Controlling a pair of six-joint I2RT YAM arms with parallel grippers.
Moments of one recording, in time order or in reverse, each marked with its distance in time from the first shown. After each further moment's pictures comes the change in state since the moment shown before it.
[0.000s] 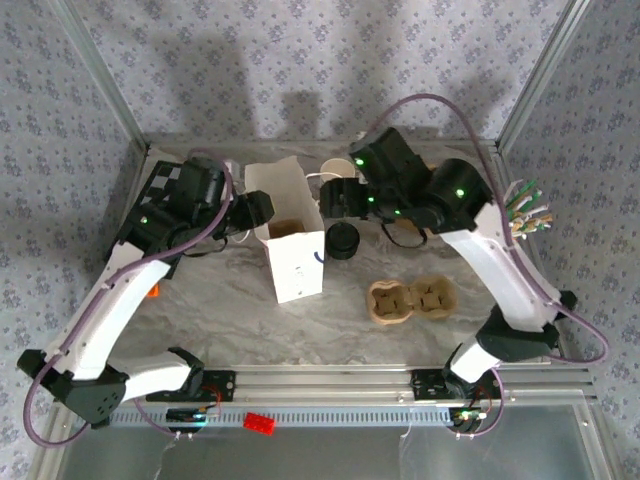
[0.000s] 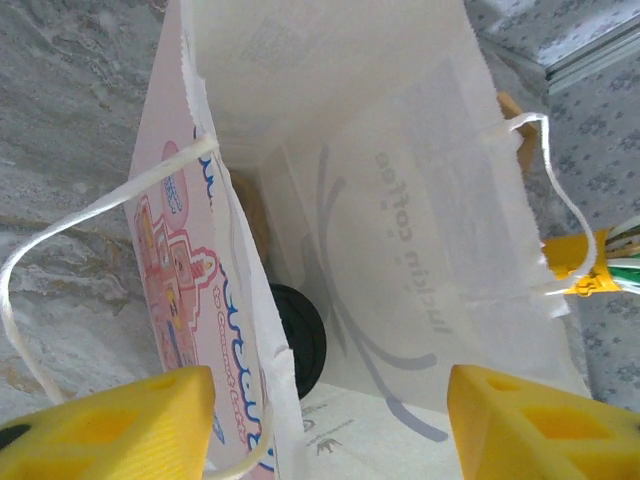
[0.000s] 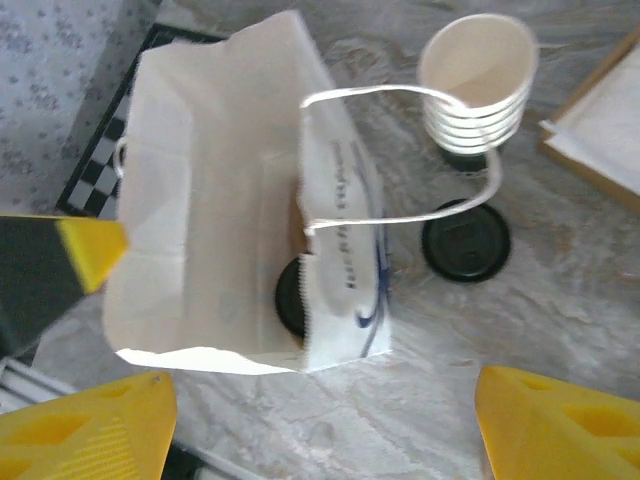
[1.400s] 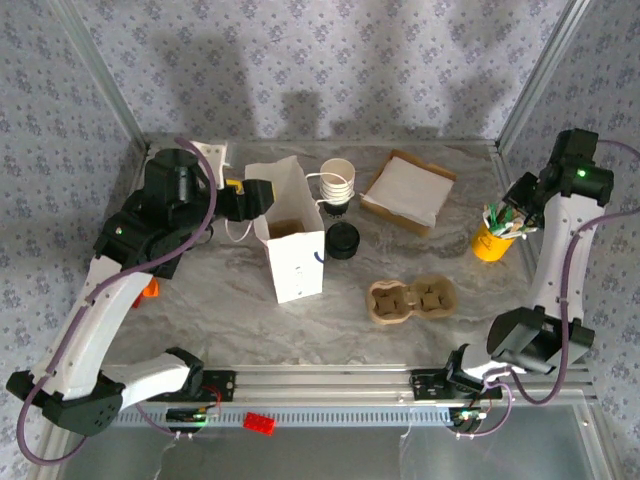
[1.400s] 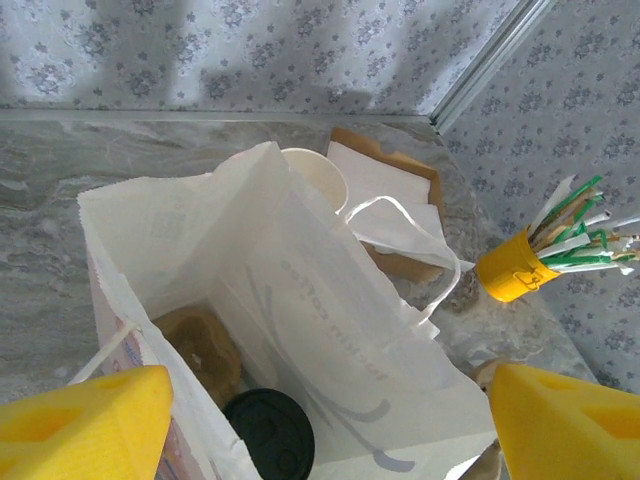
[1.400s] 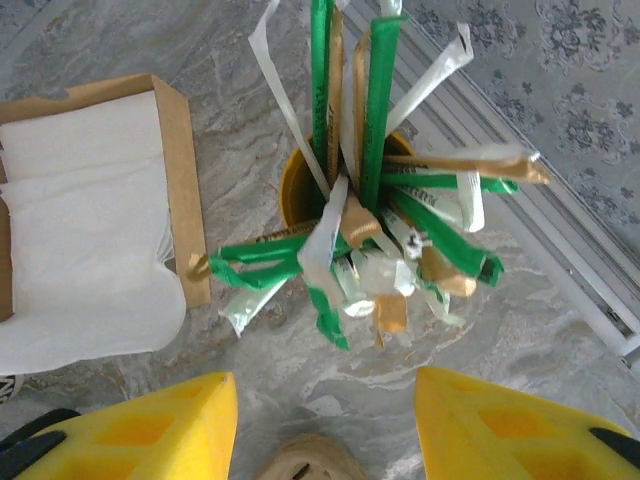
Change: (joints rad) left arm 0.047 -0.059 0.027 0.177 0.107 0.323; right arm -1.257 -0.108 -0.477 0.116 -0.208 -0.331
